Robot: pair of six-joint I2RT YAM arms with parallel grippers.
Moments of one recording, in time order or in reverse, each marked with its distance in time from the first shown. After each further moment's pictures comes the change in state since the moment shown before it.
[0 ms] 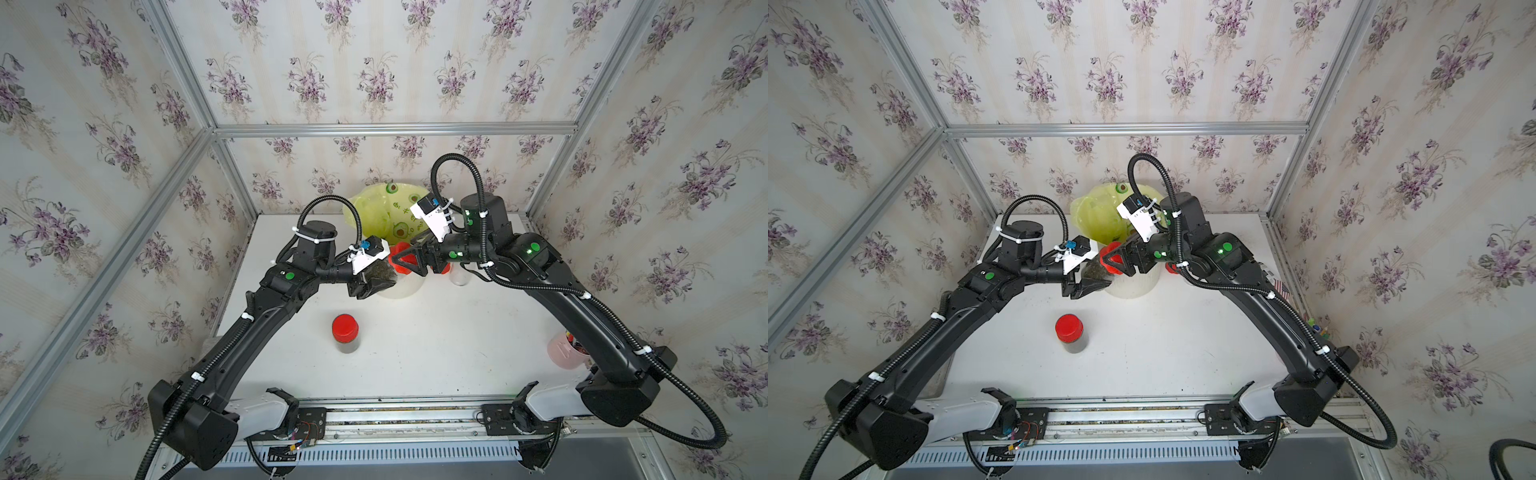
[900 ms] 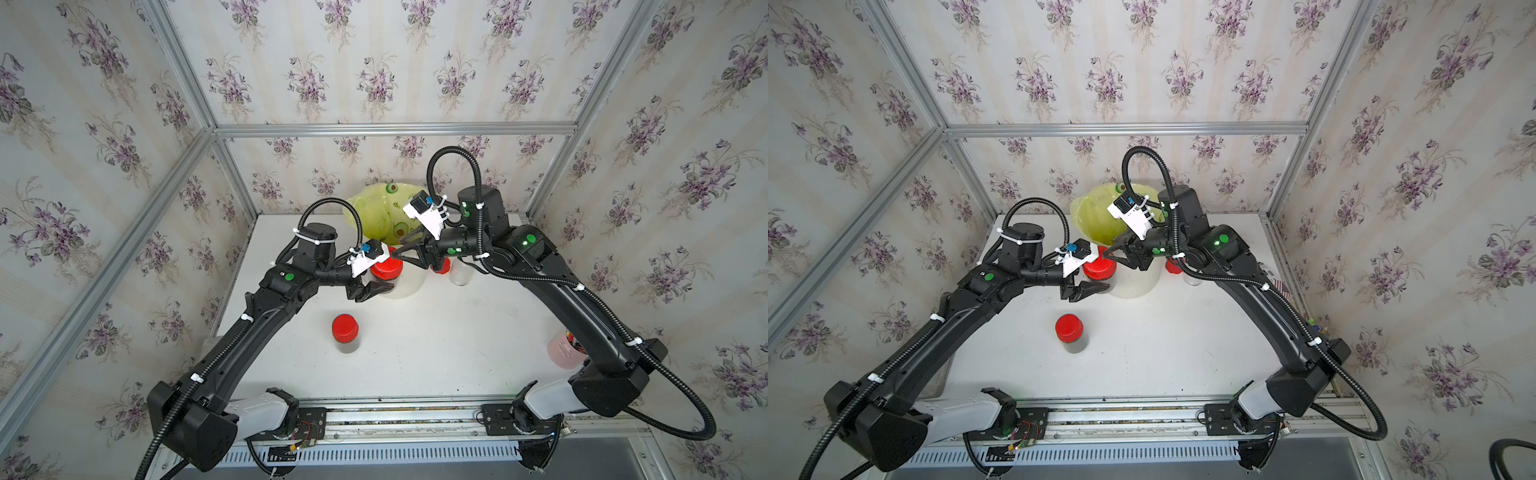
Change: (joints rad) left arm -0.002 -0.014 -0.012 -0.046 -0.011 0.019; right arm -0.018 0.060 0.079 -0.024 -0.112 -0.205
